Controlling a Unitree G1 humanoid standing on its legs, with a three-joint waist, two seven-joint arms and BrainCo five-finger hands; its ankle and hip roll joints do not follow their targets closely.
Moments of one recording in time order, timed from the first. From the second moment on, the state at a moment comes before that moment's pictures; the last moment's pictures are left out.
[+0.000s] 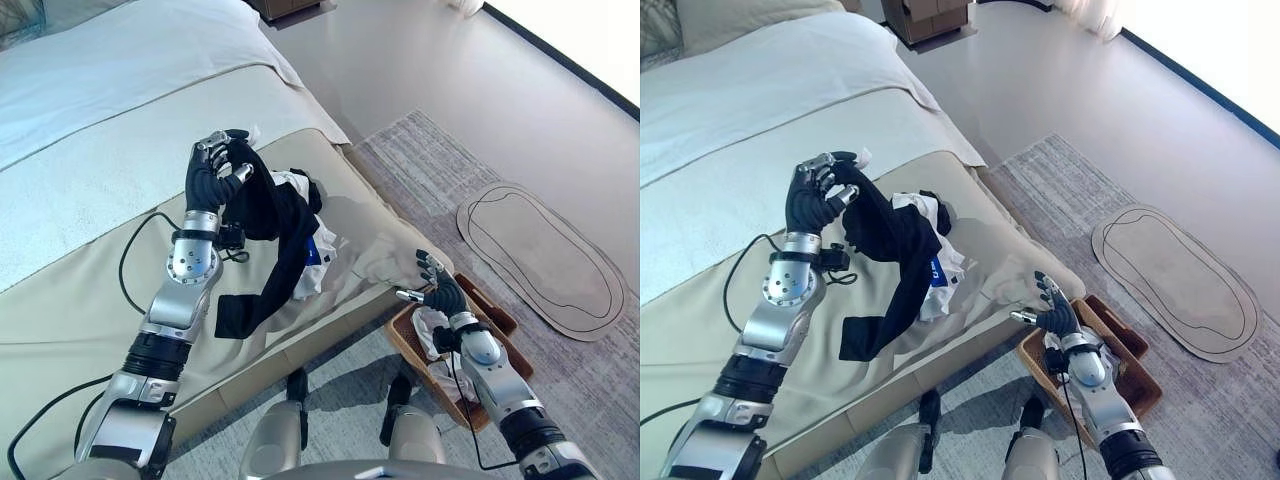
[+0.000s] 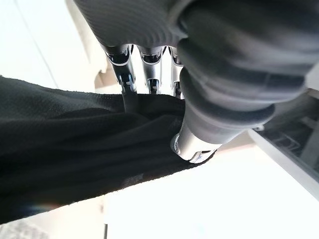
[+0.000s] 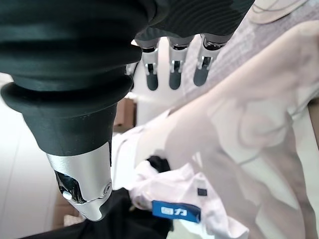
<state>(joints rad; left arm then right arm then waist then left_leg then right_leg) -0.44 0.48 -0.13 0.06 -0.23 -0.19 0.26 -0.09 -0.37 0.21 0.36 0.14 -0.19 -0.05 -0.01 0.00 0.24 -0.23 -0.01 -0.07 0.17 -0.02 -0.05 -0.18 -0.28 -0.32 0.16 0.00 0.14</state>
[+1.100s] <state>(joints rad) -1.15 0.49 -0.42 0.07 -0.30 -0.27 0.34 -0.42 -0.35 0.47 0.38 -0.01 -0.14 0.00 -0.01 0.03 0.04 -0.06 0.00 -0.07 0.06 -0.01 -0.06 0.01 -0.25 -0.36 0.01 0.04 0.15</state>
